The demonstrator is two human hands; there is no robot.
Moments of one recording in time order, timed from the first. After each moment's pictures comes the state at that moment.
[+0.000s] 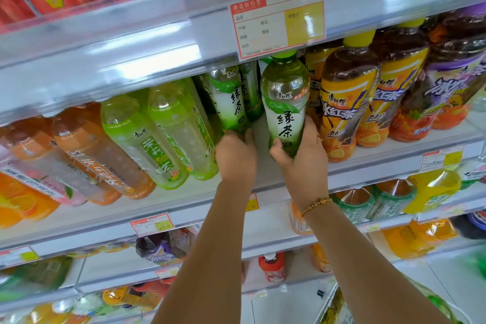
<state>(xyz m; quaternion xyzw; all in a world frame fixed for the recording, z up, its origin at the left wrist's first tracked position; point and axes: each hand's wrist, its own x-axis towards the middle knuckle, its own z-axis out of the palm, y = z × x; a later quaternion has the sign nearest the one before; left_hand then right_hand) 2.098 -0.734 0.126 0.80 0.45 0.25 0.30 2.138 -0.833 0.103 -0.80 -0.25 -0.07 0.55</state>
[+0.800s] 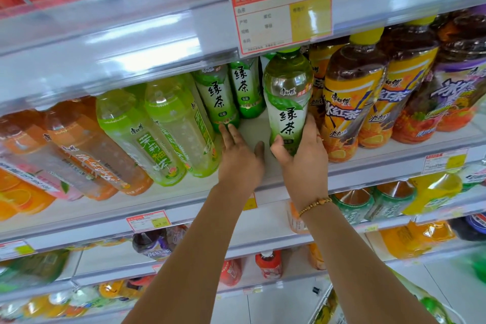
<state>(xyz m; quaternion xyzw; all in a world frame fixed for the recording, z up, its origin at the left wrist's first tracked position) 2.087 -0.738 0.117 0.89 0.37 0.09 0.25 2.141 -0.832 0.105 -0.80 -0.24 -0.07 0.54</state>
